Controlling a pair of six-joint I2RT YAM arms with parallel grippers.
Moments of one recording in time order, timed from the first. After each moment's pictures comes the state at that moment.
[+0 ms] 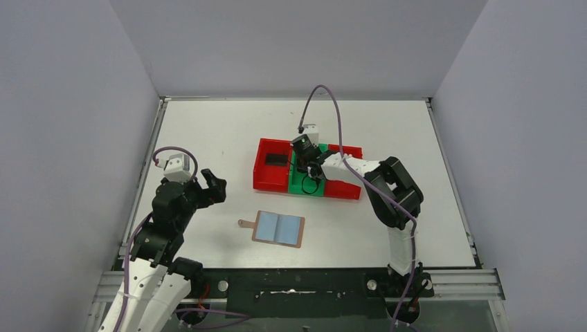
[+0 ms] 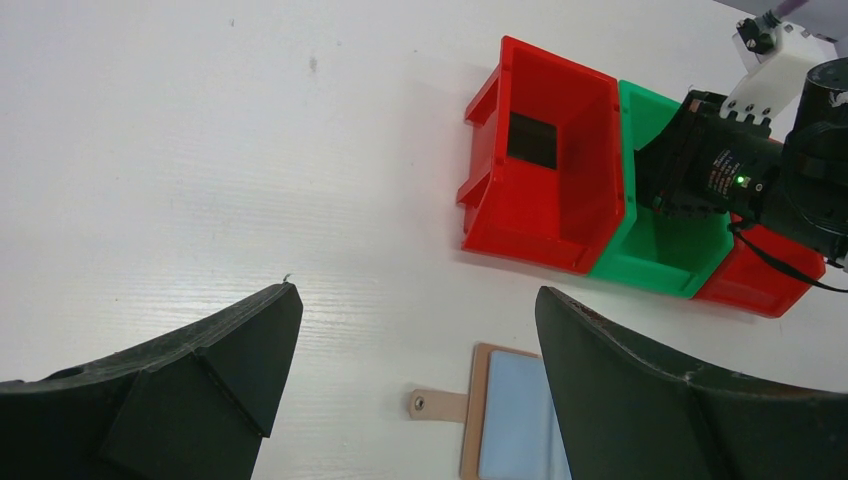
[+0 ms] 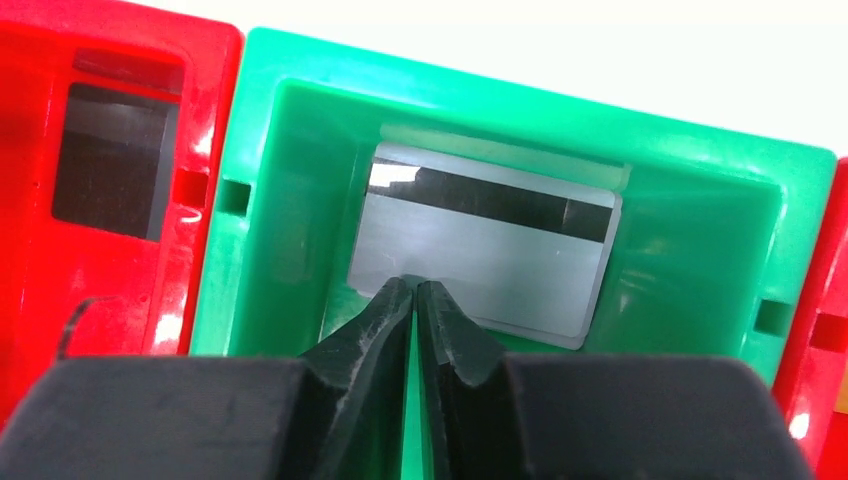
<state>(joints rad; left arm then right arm) -0.29 0.52 0.62 -0.47 -0.14 -0.44 0.69 2.01 1.33 -0.17 0.37 0.46</state>
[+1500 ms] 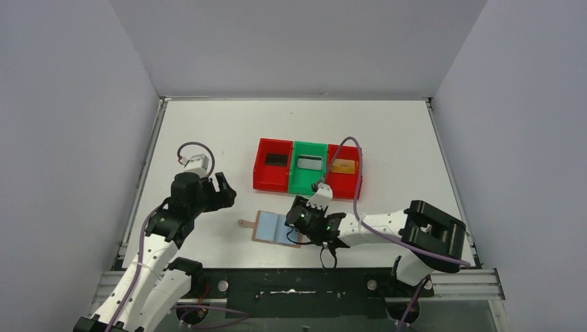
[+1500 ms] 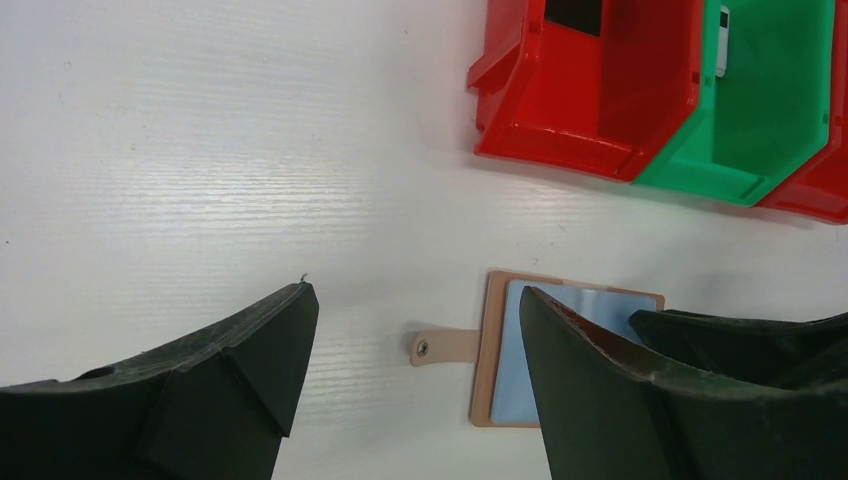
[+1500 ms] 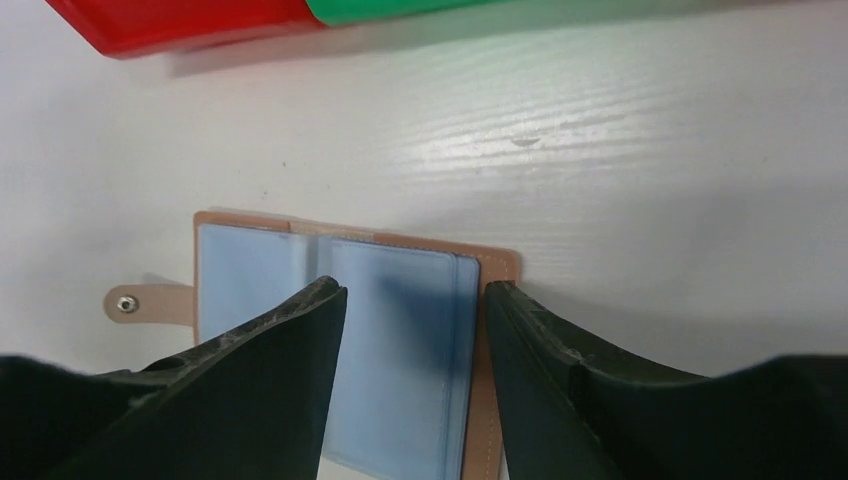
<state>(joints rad) -0.27 0.72 0.57 -0.46 0.00 -0.44 1.16 1.54 0.70 -0.05 0.59 1.21</state>
